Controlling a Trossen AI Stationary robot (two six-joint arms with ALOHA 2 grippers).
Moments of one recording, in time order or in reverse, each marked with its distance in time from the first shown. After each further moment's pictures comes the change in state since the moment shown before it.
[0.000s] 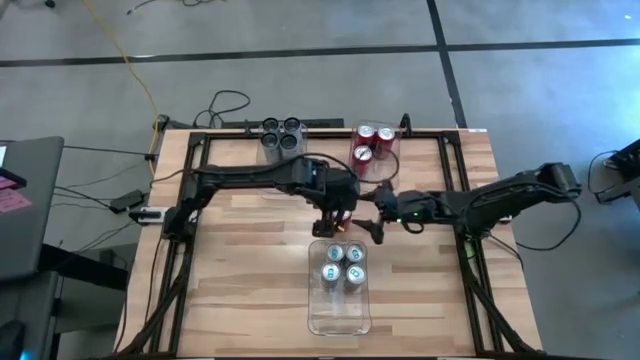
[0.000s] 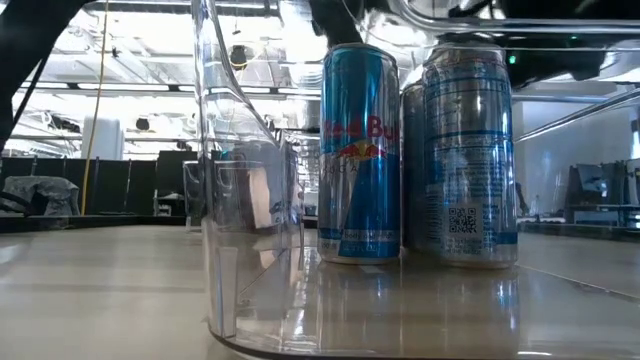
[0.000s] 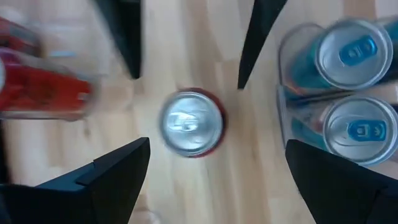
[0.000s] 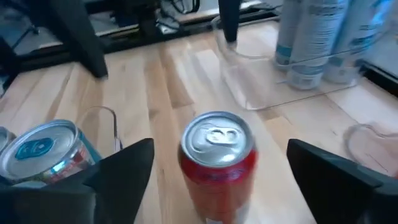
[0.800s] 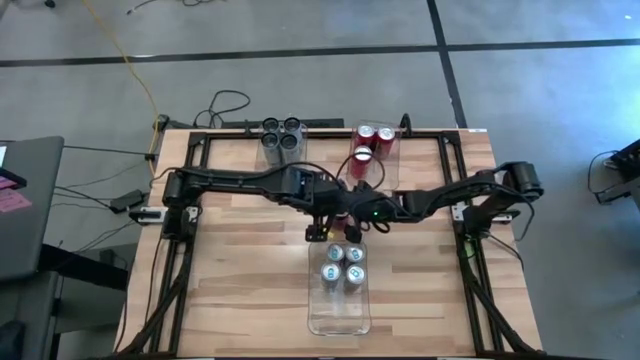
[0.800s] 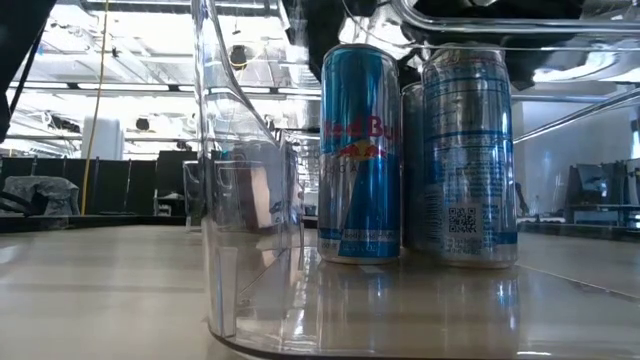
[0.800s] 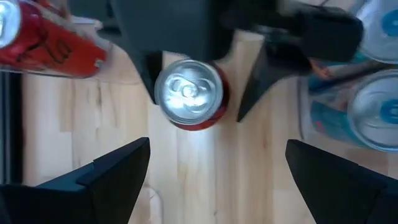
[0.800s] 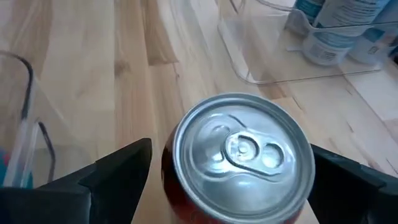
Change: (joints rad) left arm -0.028 -0.142 -0.282 0.141 -0.124 -0.116; right arm -0.067 0.360 0.232 -0.098 -0.039 -0.126
